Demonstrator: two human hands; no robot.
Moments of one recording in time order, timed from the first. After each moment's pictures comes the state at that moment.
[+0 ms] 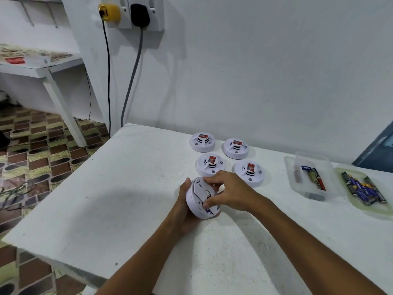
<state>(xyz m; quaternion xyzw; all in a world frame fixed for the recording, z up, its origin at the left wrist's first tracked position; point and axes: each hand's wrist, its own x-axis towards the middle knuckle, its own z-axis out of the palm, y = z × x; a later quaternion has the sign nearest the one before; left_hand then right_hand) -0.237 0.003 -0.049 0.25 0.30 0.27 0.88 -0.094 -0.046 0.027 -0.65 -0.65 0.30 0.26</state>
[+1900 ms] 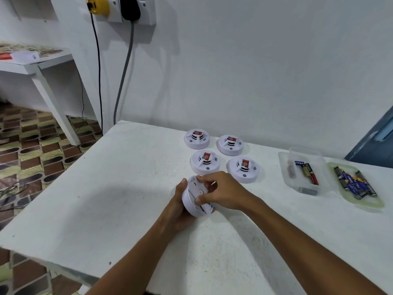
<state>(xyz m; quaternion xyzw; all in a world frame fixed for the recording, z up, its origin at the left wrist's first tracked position) -0.241 0.000 -0.061 0.26 0.15 0.26 0.92 -0.096 -0.044 0.013 -0.66 -0.63 0.32 0.25</state>
